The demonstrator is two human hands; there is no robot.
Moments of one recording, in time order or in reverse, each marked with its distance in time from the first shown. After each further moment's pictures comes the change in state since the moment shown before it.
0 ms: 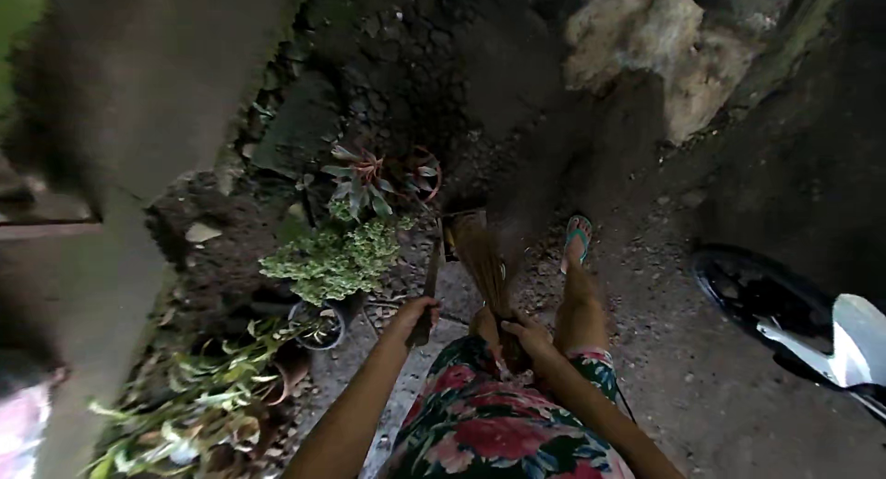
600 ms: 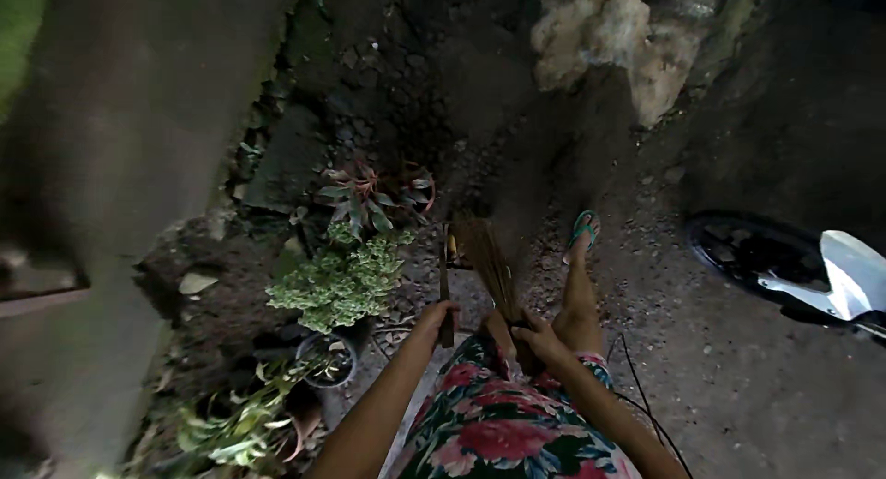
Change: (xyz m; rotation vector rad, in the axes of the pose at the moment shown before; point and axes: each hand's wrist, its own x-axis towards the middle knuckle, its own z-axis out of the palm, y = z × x) left_hand 0.009 -0.015 -0.002 0.175 0.005 0.065; right_hand -0.014 0.042 0.028 -0.123 0.103 -0.163
